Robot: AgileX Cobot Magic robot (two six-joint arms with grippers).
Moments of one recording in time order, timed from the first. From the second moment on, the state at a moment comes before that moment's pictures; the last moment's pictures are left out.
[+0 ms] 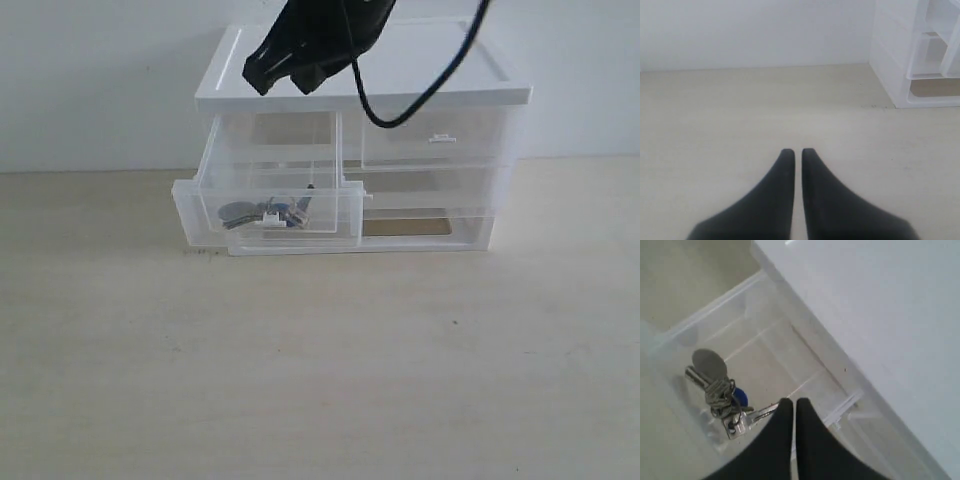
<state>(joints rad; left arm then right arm) -0.01 0.00 0.00 0.07 0.31 -0.05 0.66 1.85 -1.91 -0.06 0.99 -0.25</state>
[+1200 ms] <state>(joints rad) -0.01 0.00 0.00 0.07 0.31 -0.05 0.66 2.10 -0.82 0.00 -0.99 -0.09</state>
